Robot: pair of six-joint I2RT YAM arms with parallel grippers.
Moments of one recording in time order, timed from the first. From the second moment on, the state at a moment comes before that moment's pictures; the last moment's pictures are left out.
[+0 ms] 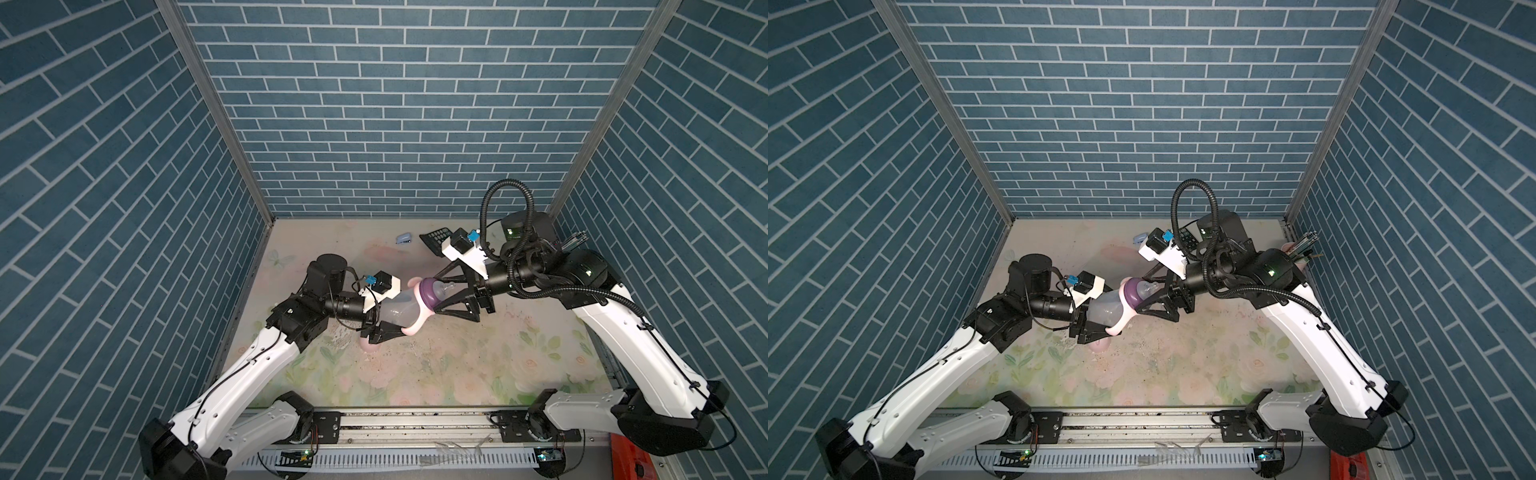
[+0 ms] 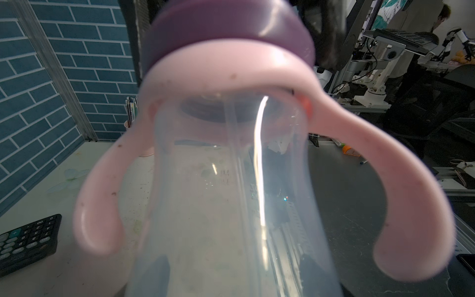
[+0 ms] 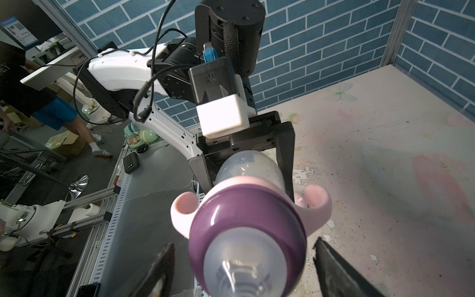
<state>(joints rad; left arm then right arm) -0.56 1.01 0.97 -0.38 1.01 0.34 0.75 1.29 1.70 -1.07 -0.79 -0.21</state>
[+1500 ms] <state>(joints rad) -0.58 1.03 0.98 -0.55 0.76 0.42 0.75 1.35 1.57 -0.90 -0.82 -0.06</state>
